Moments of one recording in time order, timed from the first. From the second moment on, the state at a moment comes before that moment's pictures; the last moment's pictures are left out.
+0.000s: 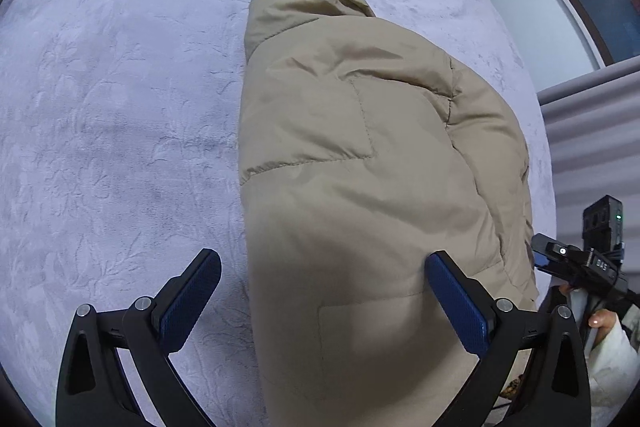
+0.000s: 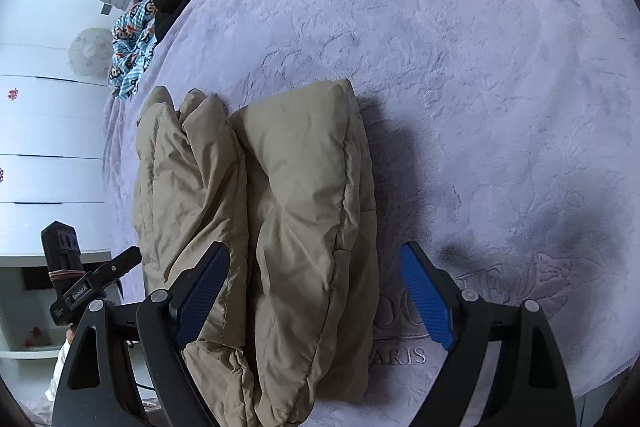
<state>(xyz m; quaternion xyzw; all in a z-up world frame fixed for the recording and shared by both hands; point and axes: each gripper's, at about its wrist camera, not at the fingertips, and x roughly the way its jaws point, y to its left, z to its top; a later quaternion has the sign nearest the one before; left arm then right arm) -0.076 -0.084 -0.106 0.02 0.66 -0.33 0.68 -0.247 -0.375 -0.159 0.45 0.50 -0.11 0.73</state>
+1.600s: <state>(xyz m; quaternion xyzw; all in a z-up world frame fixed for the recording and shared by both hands) -0.048 -0.088 -0.100 -0.10 0.64 -0.42 0.64 -0.170 -0.306 -0.191 0.50 0.47 0.04 0.72</state>
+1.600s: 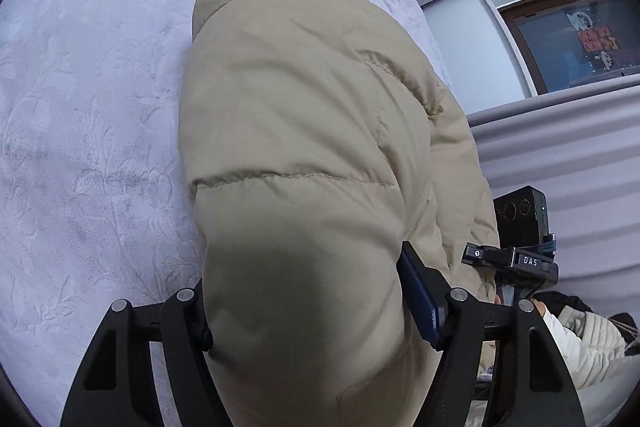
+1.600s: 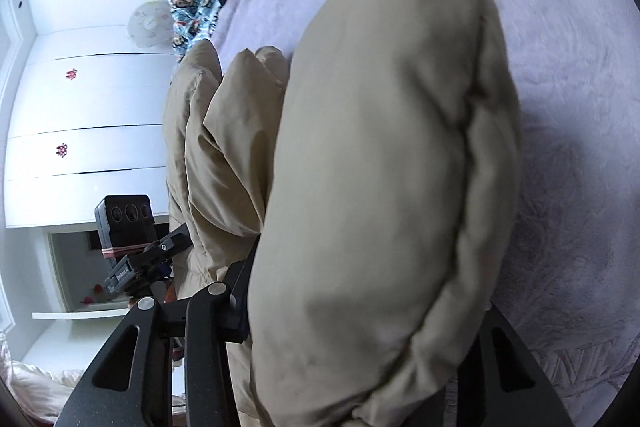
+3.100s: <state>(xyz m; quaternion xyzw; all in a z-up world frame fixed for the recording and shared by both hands) 0.149 -0.046 -0.094 0.02 0.52 -0.24 0.82 0.027 -0.262 -0.156 0.39 0.46 -0.08 0.79</state>
